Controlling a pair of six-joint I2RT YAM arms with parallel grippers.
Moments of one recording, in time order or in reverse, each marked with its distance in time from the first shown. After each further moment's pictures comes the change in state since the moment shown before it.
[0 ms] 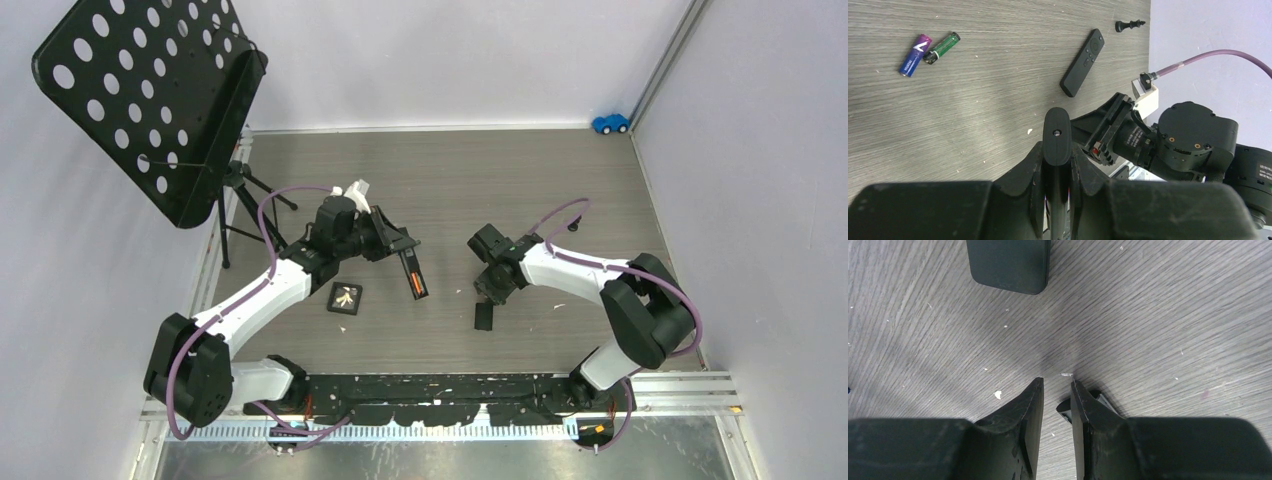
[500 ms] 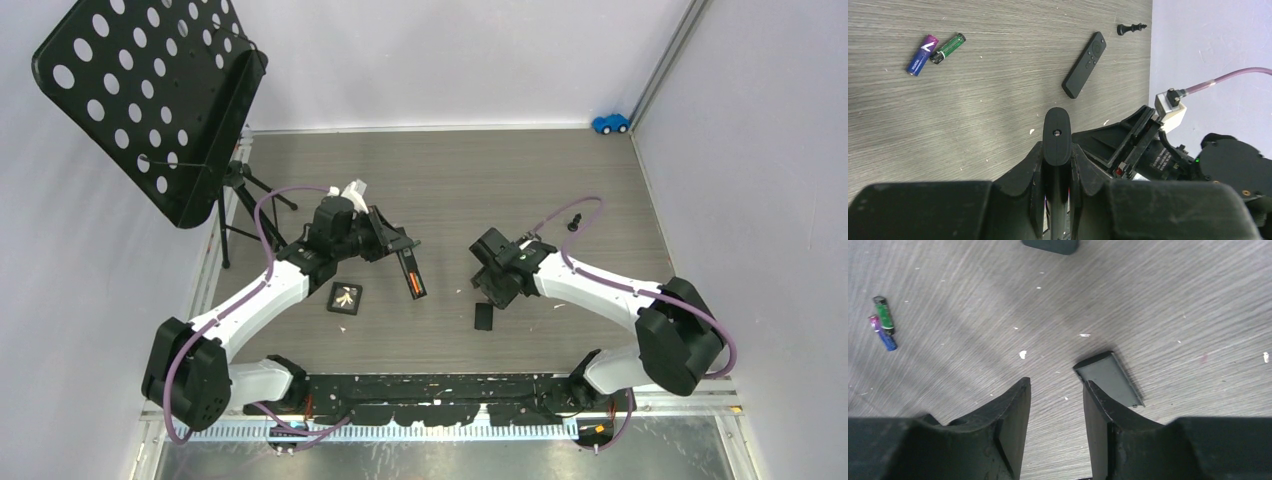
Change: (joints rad) left arm 0.005 -0.020 0.000 -0.025 -0.016 0.002; right arm 0.064 -0.164 0.002 -0.066 0.059 0.029
